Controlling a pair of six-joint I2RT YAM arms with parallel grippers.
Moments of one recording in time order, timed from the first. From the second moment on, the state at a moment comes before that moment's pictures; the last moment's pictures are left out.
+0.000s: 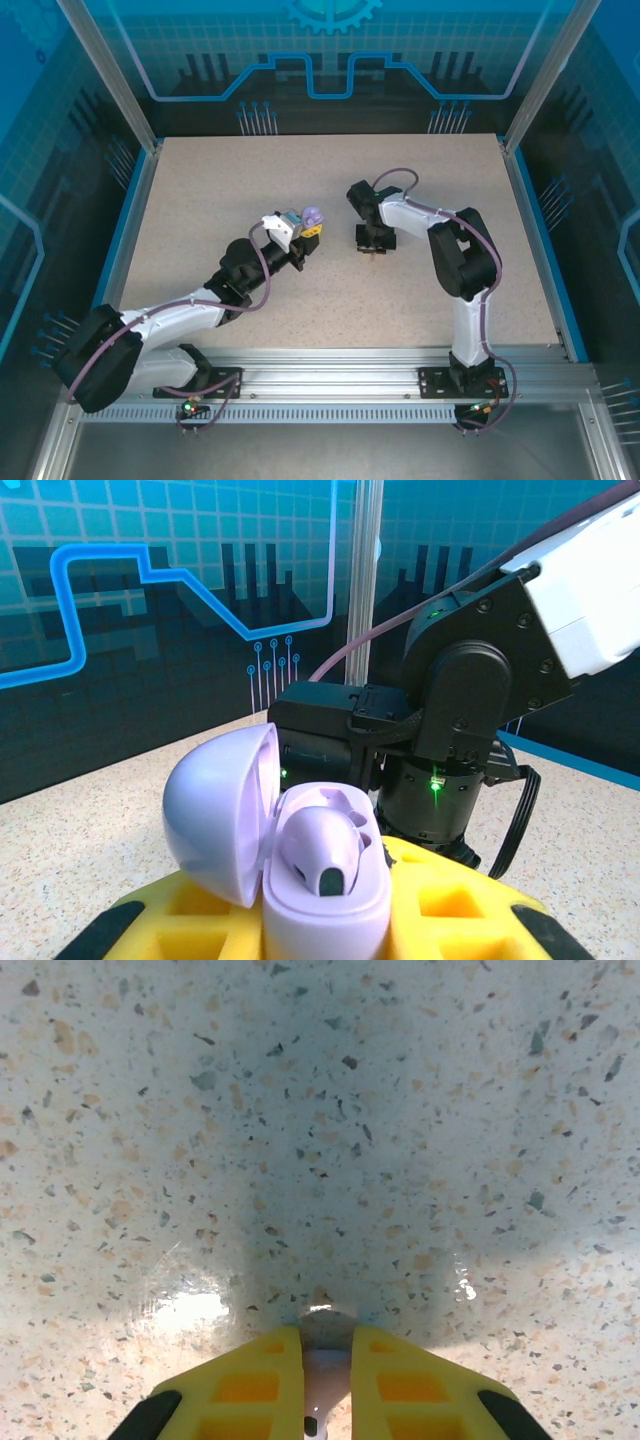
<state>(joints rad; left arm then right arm) -0.66 1.21 0.47 0.79 0.08 -0.04 0.50 2.03 1.43 -0.88 0.08 0.61</state>
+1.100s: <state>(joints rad) -0.66 1.31 0.55 0.83 0.20 0.05 0.49 1.19 1.25 -0.50 -0.15 0.42</state>
